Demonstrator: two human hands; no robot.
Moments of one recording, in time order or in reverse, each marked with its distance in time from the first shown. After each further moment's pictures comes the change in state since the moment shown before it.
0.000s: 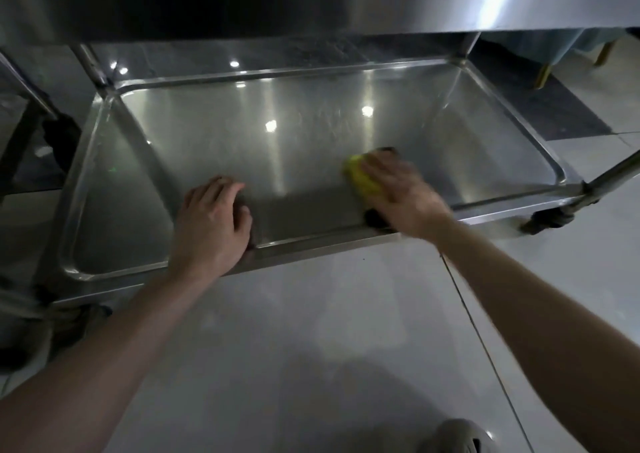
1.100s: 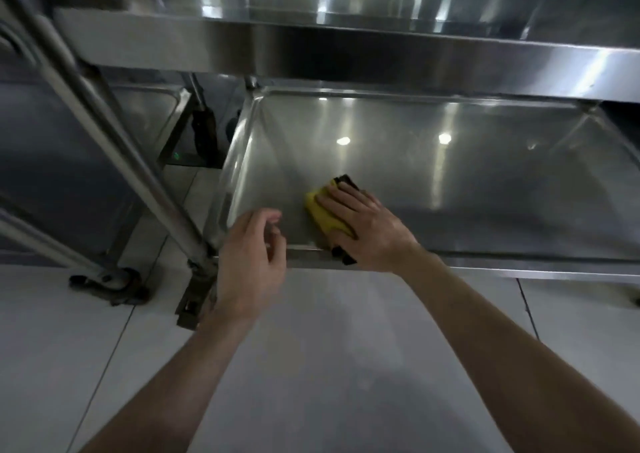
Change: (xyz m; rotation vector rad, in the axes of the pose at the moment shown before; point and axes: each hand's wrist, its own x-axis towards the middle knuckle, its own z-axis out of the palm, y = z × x) left_hand -0.085 -0.045 -0.060 -0.237 0.269 -0.260; right_hand 0.069 -0.176 0.057 0.032 -0.203 -0.332
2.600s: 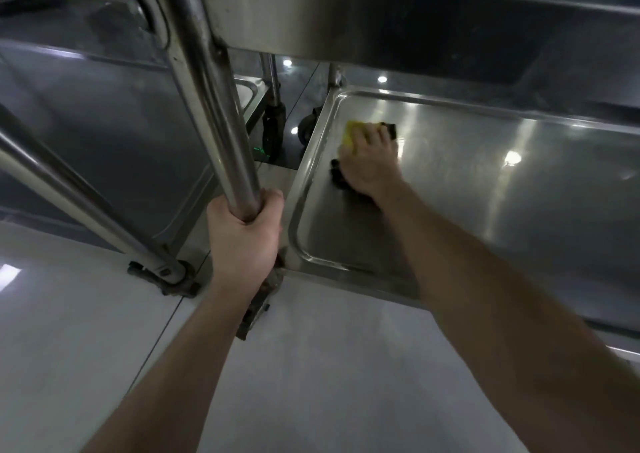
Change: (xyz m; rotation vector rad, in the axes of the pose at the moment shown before) left_hand 0.048 -0.032 -0.060 -0.705 0.305 -0.508; right_hand 0.227 -0.034 0.018 0.115 0.097 0.383
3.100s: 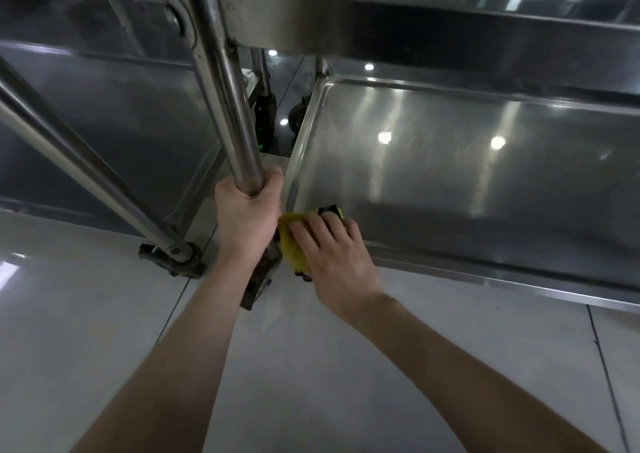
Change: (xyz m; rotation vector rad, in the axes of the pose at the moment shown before) left_hand -0.005 0.009 -0.002 0.063 -0.052 0.037; right_hand -0.233 -0.023 0.016 -0.295 0.077 -0.567
